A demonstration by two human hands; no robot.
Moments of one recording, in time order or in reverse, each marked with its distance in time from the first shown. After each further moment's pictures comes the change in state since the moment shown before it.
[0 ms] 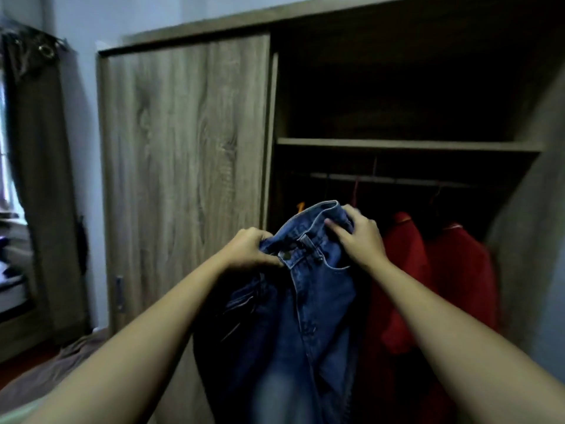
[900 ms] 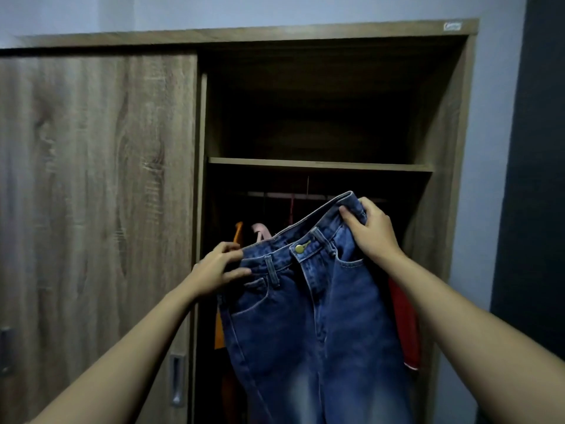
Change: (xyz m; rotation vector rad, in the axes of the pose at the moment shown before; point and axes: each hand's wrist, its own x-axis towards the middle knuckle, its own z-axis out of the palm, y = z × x) left_hand 0.063 0.003 0.048 0.188 0.010 0.185; right_hand 0.010 0.018 -0.134 -0.022 0.255 0.039
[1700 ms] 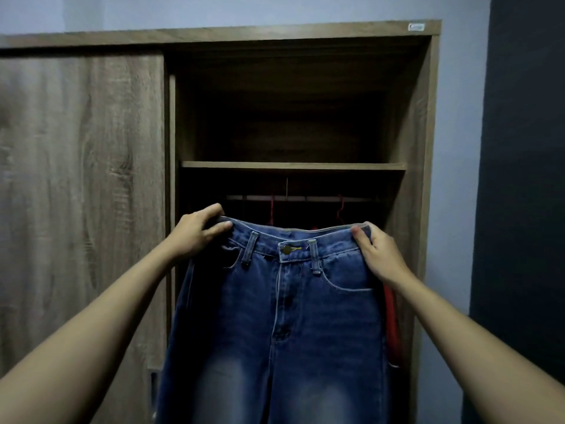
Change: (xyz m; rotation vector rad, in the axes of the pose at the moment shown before) left_hand 0.040 0.048 -0.048 -0.196 0.258 0.095; right_hand -0.025 0.046 -0.048 -0.033 -0.114 0.074
